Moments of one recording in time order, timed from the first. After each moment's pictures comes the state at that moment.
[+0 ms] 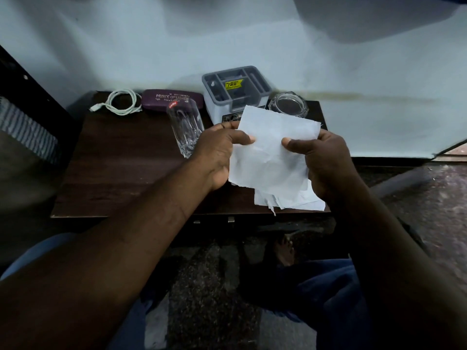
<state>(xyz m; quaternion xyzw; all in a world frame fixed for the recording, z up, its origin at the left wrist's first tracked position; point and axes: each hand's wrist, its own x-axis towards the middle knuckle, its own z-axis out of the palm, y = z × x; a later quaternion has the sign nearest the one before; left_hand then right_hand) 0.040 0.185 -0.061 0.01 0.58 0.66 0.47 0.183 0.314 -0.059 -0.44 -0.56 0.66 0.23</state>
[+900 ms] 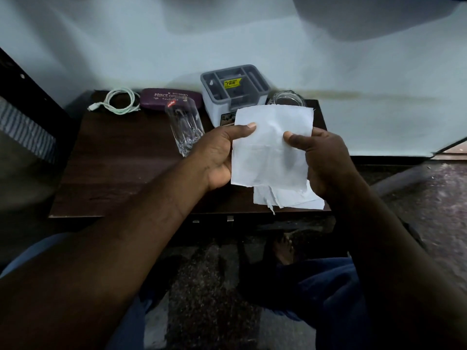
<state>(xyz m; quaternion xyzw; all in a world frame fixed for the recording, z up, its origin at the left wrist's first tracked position) 0.039 0.185 -0.064 -0.01 0.49 0.66 0.57 0.183 0.312 -0.054 -0.45 -0.54 0.68 0.21</state>
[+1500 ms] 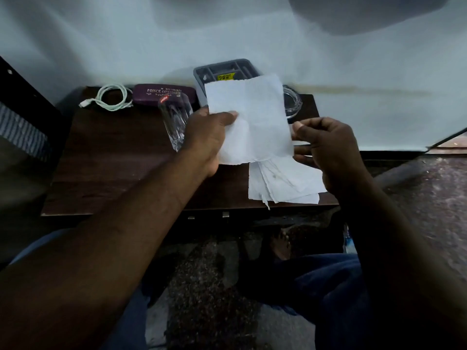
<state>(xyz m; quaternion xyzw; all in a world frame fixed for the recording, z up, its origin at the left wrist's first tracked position) 0.029 0.200 -0.073 0.02 0.63 0.69 0.35 0.199 0.324 -0.051 -0.47 -0.63 0.57 0.23</state>
